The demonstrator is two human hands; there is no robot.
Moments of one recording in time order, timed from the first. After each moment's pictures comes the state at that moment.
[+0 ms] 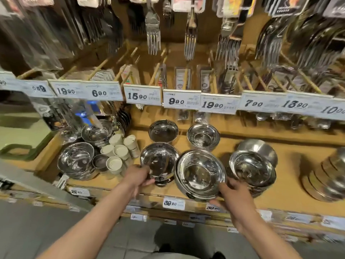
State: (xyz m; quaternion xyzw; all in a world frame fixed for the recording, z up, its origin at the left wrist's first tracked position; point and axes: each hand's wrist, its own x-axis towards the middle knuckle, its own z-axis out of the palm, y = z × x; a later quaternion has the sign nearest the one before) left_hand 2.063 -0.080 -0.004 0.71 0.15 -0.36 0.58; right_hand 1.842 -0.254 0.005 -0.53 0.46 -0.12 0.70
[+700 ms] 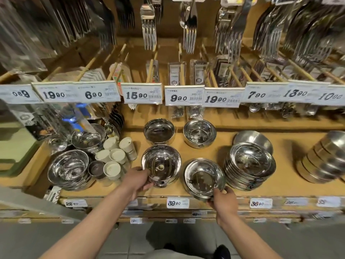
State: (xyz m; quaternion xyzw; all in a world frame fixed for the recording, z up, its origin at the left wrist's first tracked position) left_hand 2.085 -0.067 -0.024 0.74 0.06 -0.44 0.51; right_hand 1.871 -0.224 -0.087 -0.43 0.63 -0.22 0.61
